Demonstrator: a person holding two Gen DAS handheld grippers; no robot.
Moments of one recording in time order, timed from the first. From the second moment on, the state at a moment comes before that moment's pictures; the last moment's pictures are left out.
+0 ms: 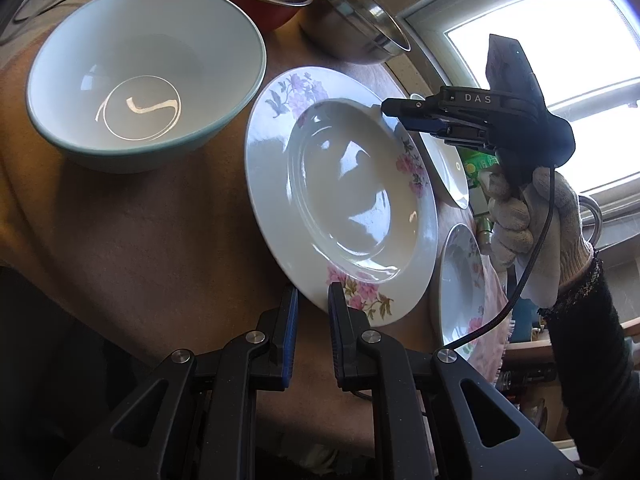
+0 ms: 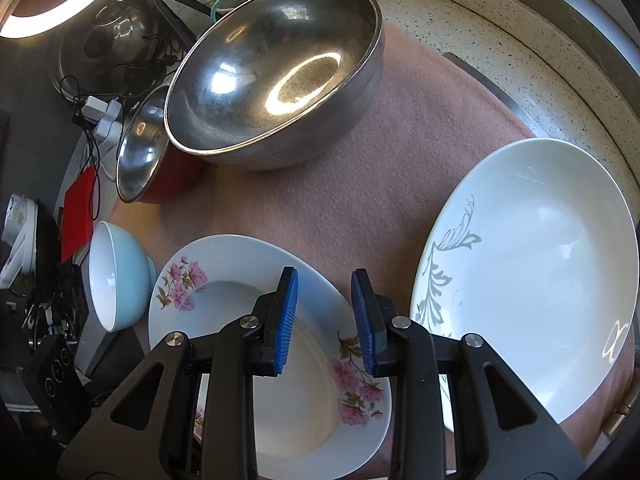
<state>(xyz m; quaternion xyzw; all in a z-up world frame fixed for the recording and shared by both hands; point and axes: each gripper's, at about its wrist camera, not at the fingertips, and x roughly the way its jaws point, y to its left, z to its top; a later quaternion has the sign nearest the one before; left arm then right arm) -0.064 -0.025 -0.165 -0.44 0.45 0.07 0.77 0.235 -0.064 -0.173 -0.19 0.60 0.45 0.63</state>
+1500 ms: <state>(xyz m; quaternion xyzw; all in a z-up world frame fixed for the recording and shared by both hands) -0.088 -0.032 -0.173 -0.44 0.46 0.09 0.77 0.180 -0.087 -0.176 -0.22 0.60 0.46 0.62</state>
